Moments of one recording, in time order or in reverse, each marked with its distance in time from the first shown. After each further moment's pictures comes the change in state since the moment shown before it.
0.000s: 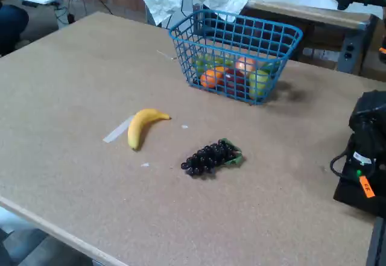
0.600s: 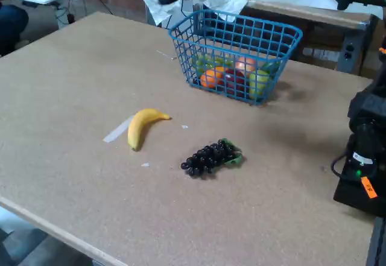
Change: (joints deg) arm 6.1 35.0 6.9 13.4 -3.5 13.2
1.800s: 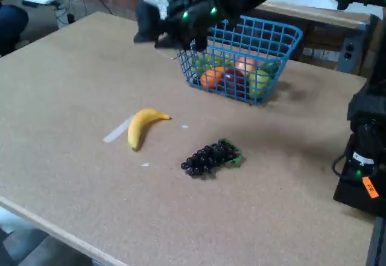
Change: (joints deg) arm 3.2 9.0 -0.1 -10.3 4.3 26.2
